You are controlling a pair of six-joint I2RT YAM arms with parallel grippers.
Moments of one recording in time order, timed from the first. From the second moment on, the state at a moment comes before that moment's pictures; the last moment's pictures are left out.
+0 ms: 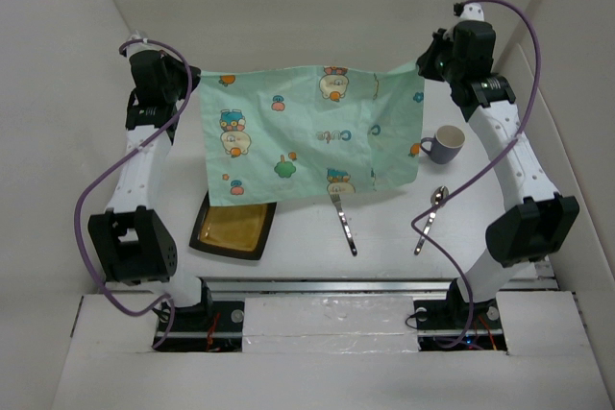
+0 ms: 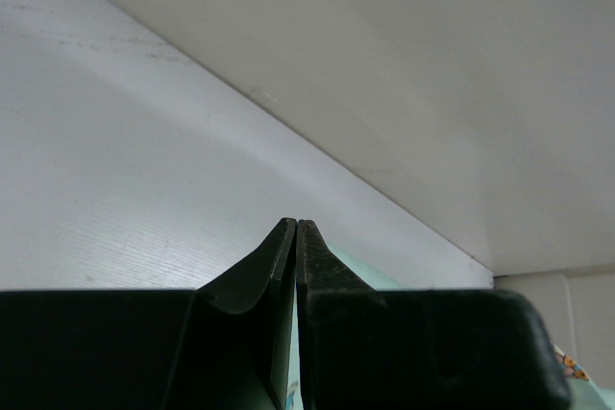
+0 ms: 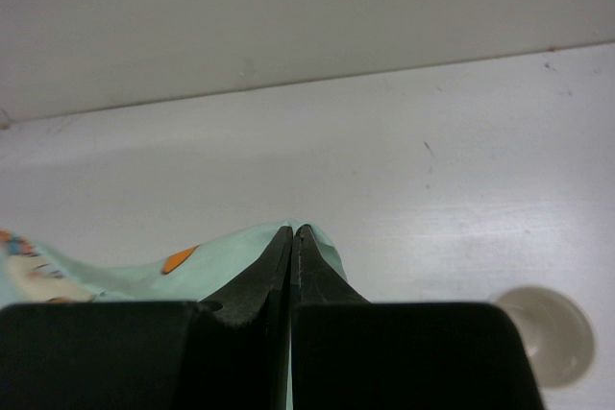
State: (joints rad) left arm 0.08 1.48 1.40 -0.12 0.08 -0.75; right arm 0.15 1.59 1.70 -0.39 0.04 0.30
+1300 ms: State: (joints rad) left arm 0.06 1.66 0.89 0.11 0.04 -0.84; right arm 0.05 1.75 1.09 -0.03 -0.16 0.30
